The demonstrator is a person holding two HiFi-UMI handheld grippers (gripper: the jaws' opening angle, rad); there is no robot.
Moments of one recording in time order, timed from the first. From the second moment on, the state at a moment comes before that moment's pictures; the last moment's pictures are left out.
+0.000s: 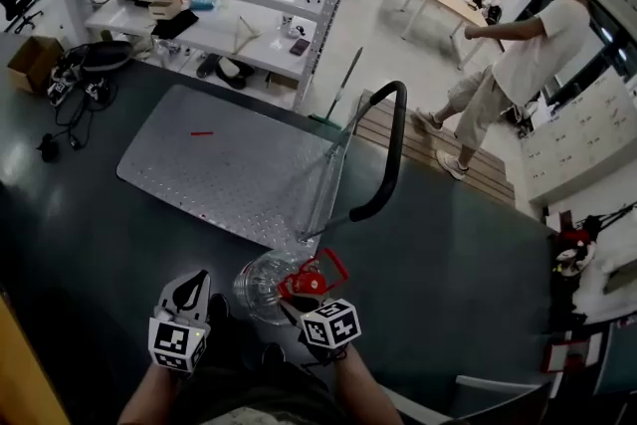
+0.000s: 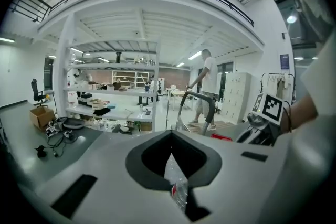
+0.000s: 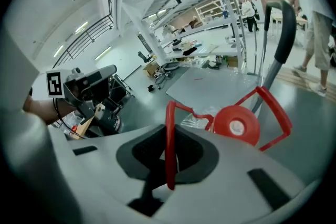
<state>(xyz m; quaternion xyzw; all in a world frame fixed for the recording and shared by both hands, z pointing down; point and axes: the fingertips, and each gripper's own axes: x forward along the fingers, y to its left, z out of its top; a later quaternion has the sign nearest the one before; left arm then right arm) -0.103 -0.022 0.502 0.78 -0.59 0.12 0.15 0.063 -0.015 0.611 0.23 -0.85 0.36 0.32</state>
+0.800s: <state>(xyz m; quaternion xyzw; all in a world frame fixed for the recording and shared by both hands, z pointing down) -0.228 -0.197 0.508 0.83 -0.52 0.13 0.14 -0.041 -0.213 0.590 0.36 -0.82 0.37 0.26</state>
